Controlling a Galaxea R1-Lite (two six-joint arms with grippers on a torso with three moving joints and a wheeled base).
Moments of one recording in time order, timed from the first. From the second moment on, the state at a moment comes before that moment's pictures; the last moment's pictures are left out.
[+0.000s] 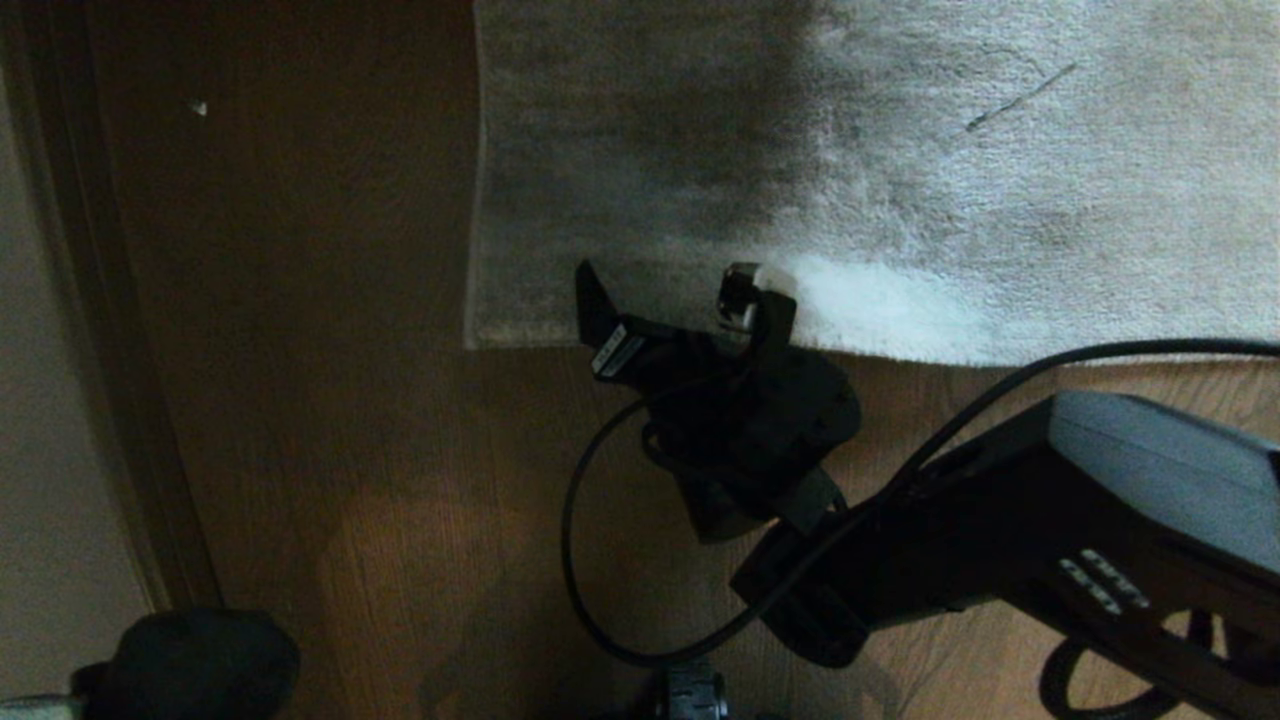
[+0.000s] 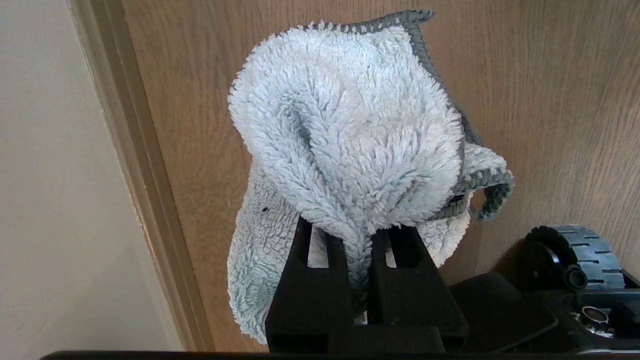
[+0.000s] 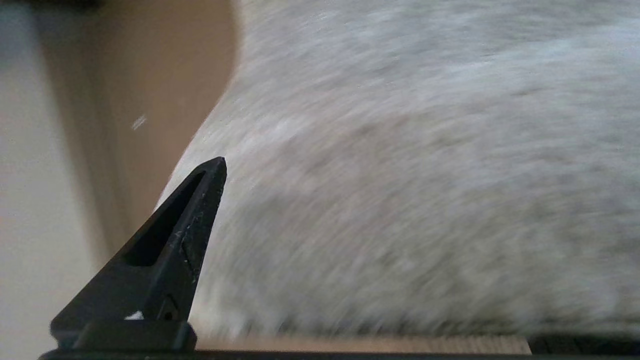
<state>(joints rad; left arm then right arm) 0.00 0.00 0.00 0.00 0.00 0.03 0.91 2.25 -1.24 -1.52 -0.47 0.28</state>
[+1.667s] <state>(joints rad) 0.00 0.00 0.00 0.00 0.00 0.03 1.00 2.41 -1.42 -1.52 -0.49 0.33</state>
